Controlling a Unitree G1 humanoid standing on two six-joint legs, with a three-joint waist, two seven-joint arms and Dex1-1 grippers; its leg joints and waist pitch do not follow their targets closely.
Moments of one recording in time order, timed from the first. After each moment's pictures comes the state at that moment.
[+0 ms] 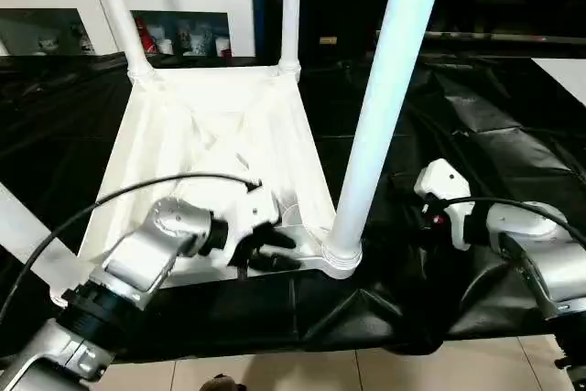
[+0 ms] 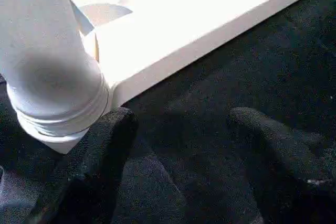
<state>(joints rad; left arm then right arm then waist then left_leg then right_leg) -0.45 0.51 -0.43 0.15 -0.14 0.43 -1.13 -0.34 -0.57 0.12 0.16 0.12 0.32 1.01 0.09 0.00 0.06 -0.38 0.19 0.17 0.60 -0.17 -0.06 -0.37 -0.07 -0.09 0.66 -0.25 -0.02</state>
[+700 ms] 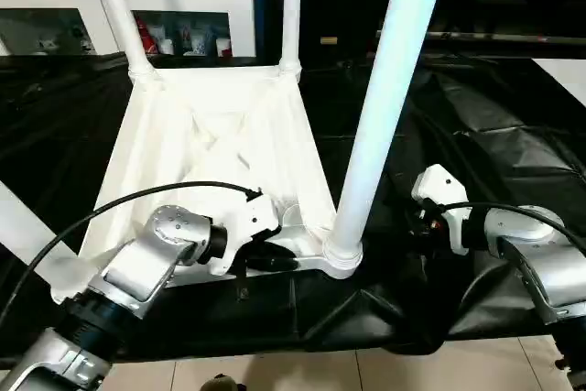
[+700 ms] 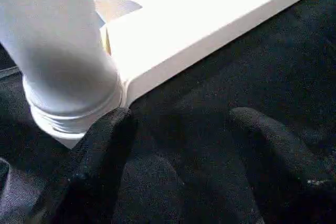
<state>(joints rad) -0.43 0.50 -0.42 0.16 -0.13 0.39 -1.09 -0.32 -0.57 0.13 0.14 0.11 0.33 1.00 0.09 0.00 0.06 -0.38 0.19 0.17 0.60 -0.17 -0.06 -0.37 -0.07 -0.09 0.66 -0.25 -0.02</state>
